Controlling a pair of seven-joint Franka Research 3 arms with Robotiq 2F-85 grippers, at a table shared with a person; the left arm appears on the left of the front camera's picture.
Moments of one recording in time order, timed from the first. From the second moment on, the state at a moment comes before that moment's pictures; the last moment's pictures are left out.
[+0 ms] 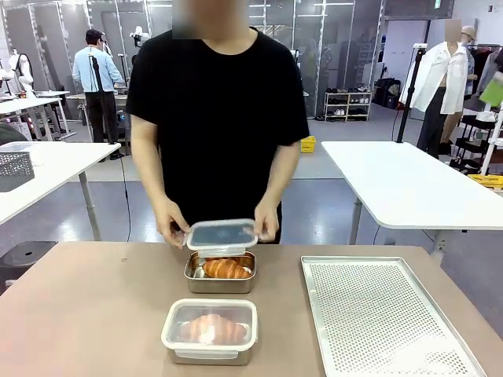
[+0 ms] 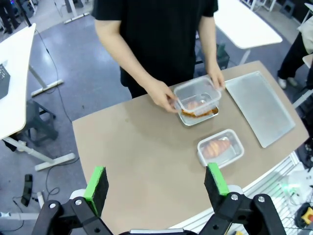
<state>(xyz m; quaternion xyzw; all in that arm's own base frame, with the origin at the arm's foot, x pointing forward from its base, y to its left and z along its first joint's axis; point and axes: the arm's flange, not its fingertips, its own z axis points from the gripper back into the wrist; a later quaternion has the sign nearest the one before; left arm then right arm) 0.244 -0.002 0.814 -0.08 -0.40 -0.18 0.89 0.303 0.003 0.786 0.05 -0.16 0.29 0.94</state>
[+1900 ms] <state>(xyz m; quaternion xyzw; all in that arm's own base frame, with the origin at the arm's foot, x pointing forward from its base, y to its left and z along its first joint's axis) 0.244 -0.002 0.814 -0.08 -0.40 -0.18 0.89 0.303 0.009 0.790 0.06 -0.15 0.28 0.95</state>
